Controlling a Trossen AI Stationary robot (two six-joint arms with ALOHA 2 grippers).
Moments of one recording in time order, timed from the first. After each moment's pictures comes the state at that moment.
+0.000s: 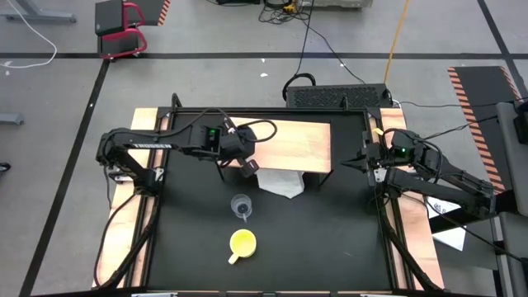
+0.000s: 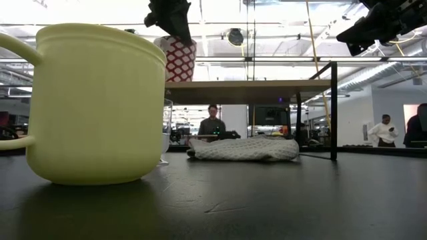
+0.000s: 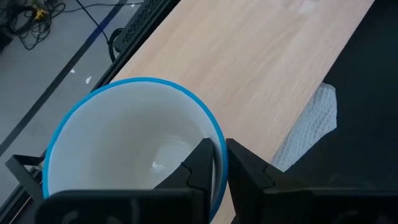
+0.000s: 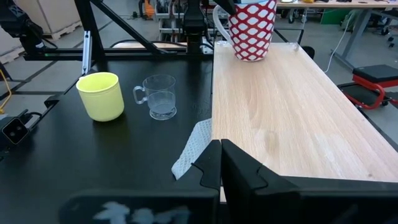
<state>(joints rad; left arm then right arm) 0.02 1.61 1.60 -0.99 -0.41 -0.39 -0.43 0.31 0.50 -0.51 -0.42 -0.12</state>
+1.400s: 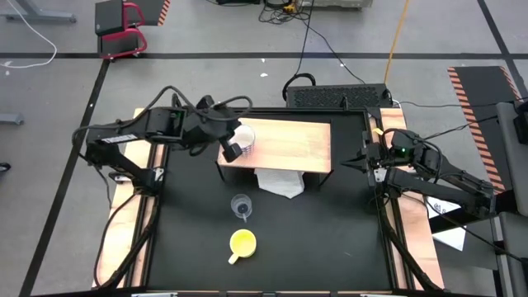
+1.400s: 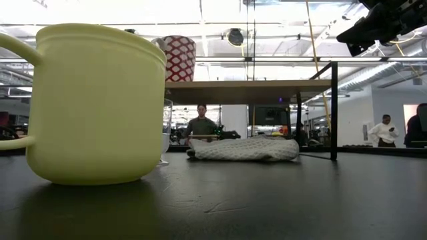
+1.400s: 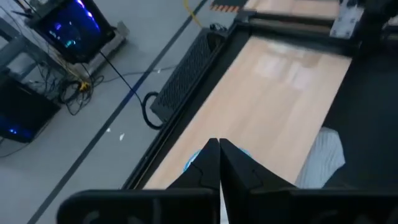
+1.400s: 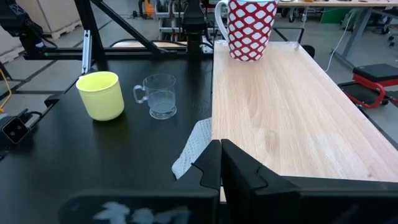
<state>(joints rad) 0.00 1.50 1.85 -1.10 -0.56 -0.18 -0.43 0.31 0.50 -0.51 -0.42 -0.12</state>
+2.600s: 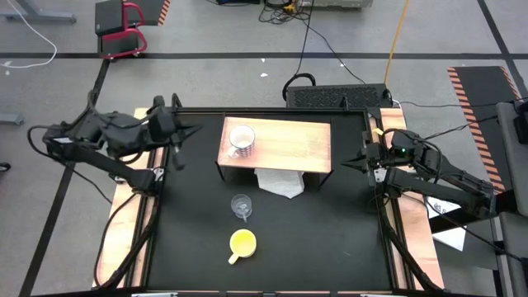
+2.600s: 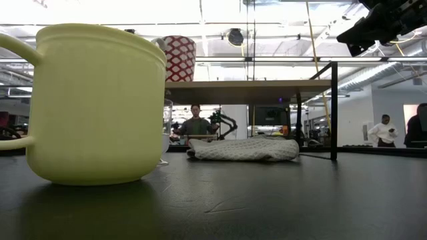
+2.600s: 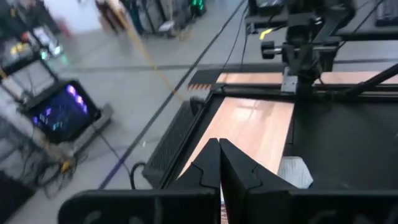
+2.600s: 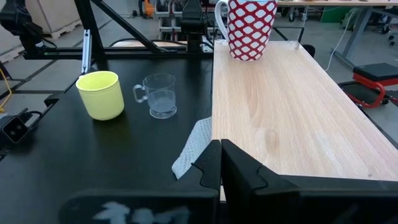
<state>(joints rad) -0.21 1.03 1.53 -0.87 -0.63 0.02 -0.43 0.31 0.50 -0.52 -0.42 -0.12</state>
